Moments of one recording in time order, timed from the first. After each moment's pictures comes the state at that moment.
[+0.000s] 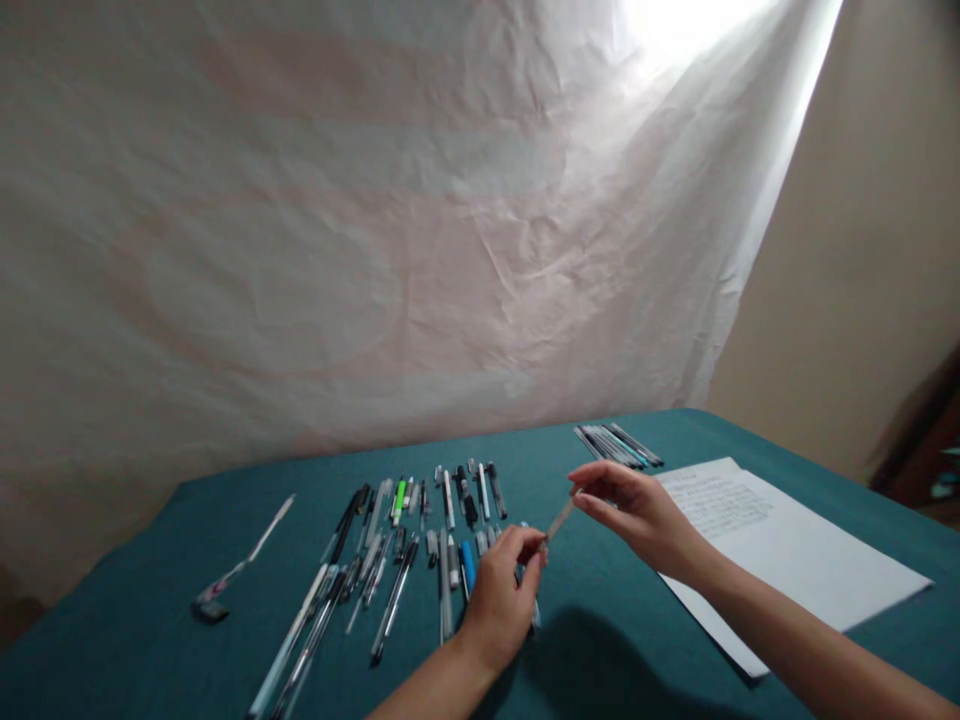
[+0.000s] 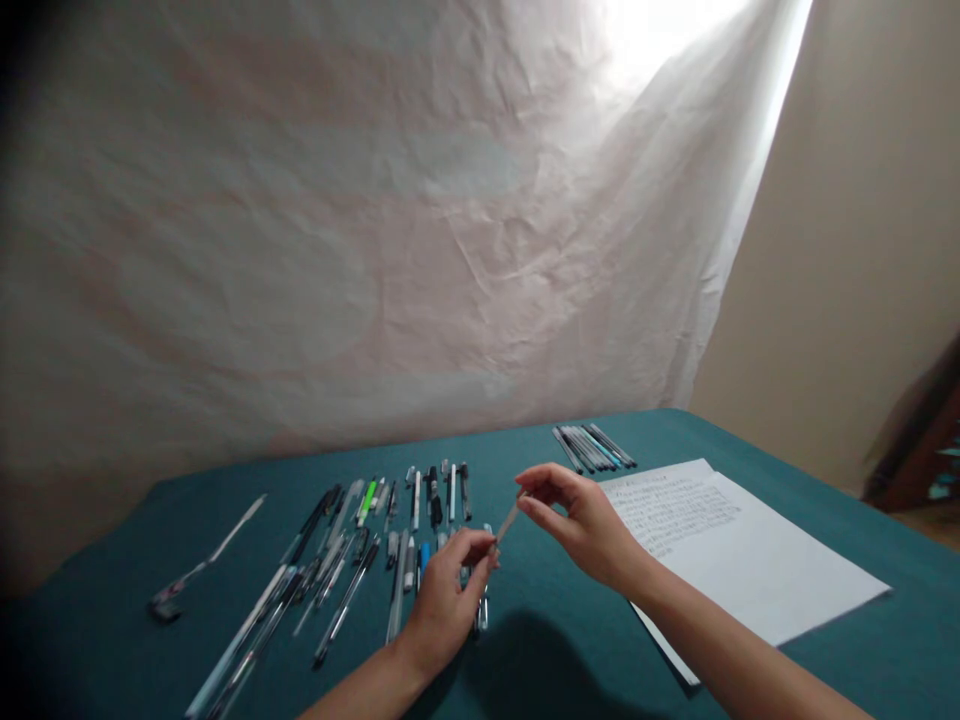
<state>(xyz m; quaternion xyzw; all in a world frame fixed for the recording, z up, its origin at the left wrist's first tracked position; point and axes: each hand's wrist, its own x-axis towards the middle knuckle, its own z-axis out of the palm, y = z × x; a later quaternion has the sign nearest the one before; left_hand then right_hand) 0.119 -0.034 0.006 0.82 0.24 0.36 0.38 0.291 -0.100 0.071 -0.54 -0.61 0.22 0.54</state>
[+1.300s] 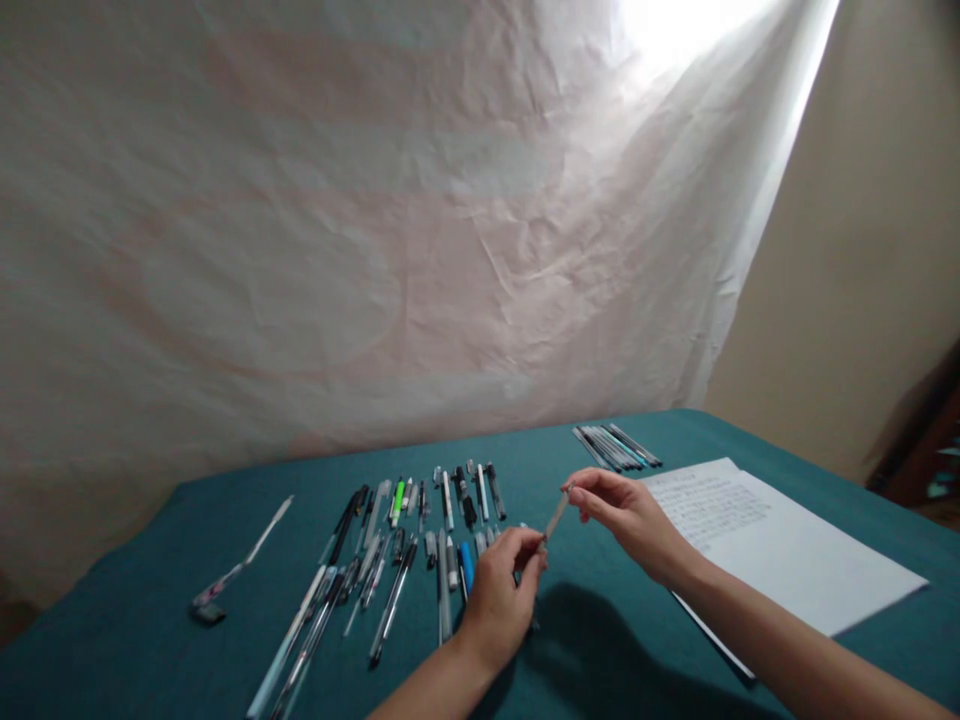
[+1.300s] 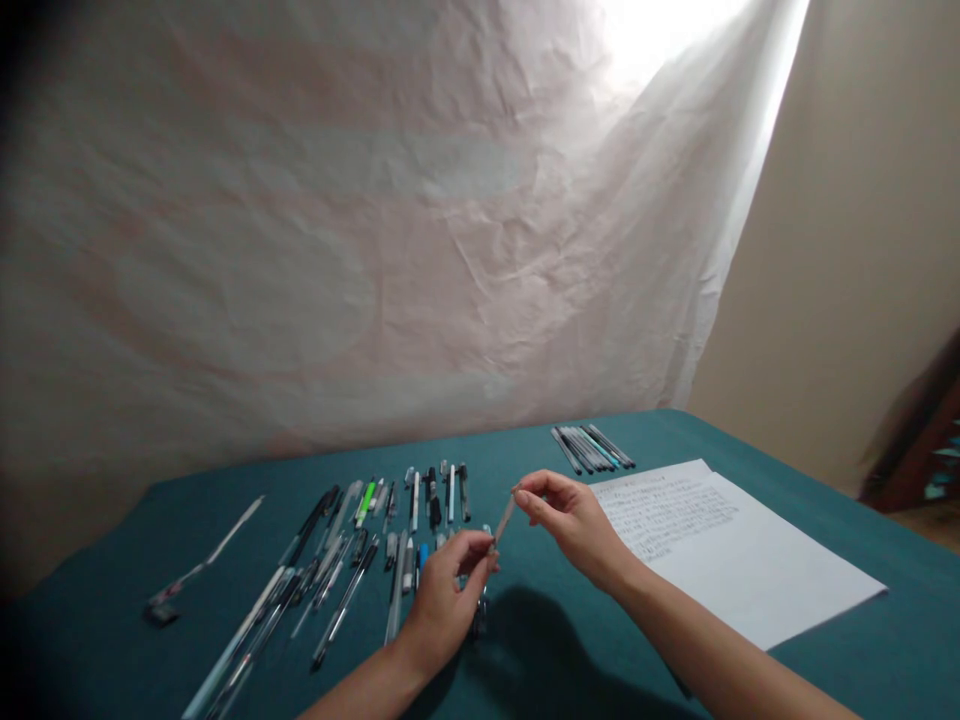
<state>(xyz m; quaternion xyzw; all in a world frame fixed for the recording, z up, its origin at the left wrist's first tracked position) 0.120 -0.033 0.002 0.79 0.25 0.37 0.43 0.286 -0.091 0.061 -0.54 -0.54 0.28 0.59</state>
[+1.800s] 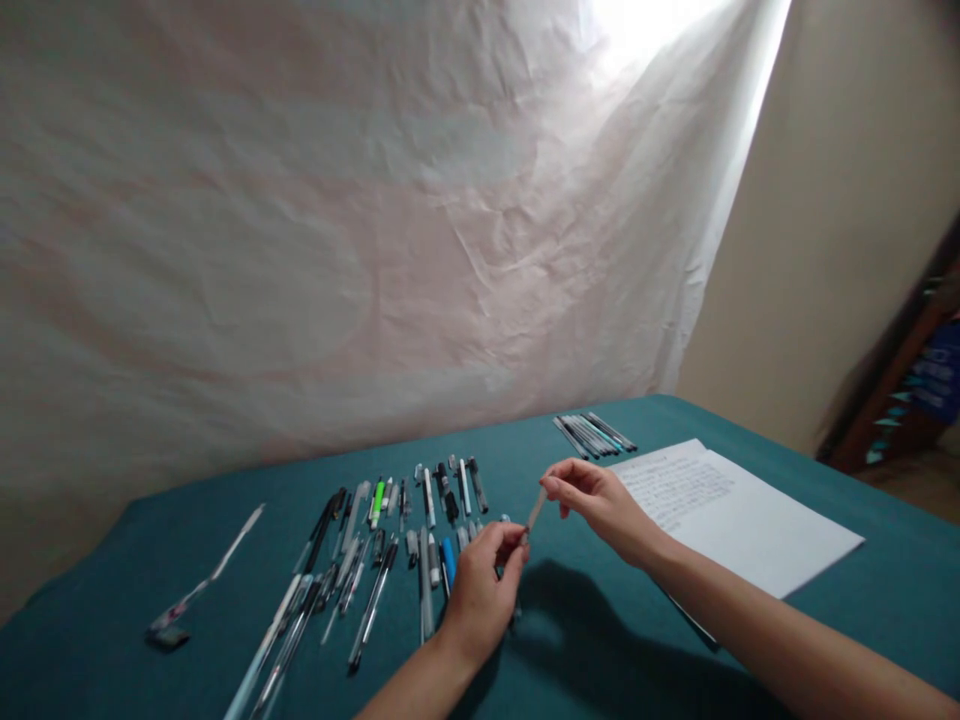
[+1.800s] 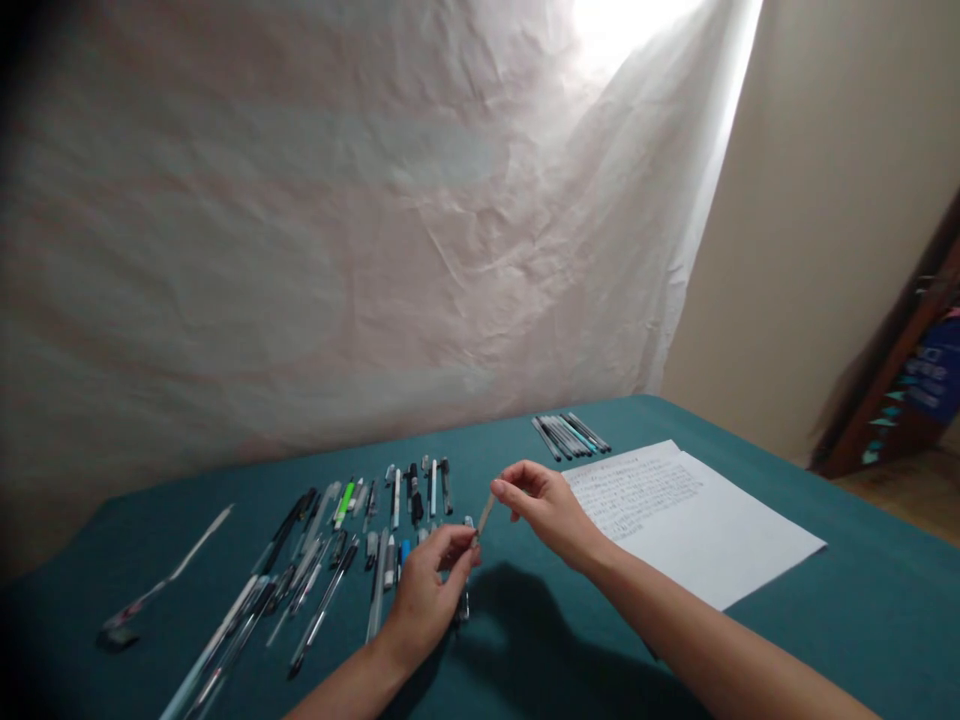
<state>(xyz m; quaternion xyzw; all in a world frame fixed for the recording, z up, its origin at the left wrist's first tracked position) 0.123 -0.035 0.005 0.79 0.25 0.37 0.42 0.288 -0.088 0.055 -0.54 -0.51 0.31 0.60</state>
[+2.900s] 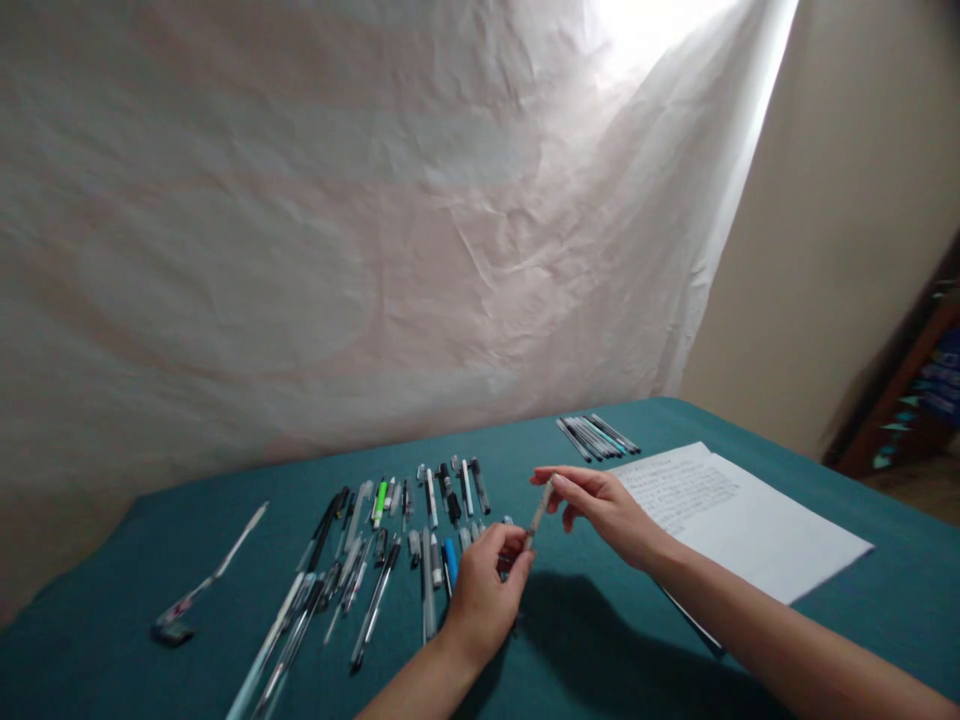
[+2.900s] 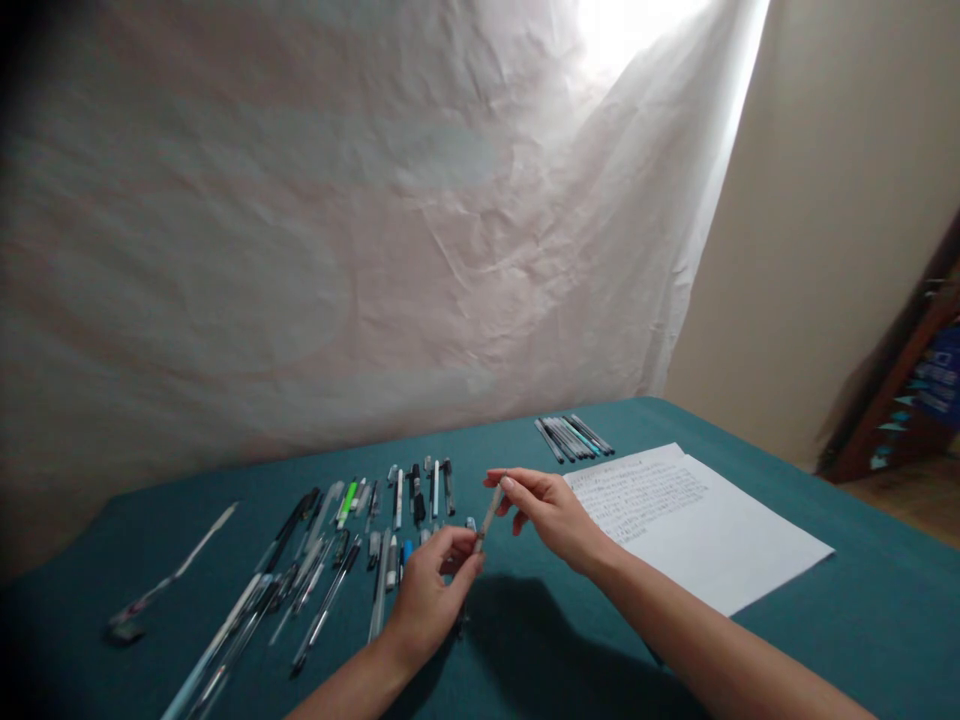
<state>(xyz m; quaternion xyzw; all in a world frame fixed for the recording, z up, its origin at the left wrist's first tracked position) 0.123 -0.035 0.005 0.79 0.26 0.37 0.42 0.288 -0.088 0.056 -0.50 -0.52 0.36 0.59</state>
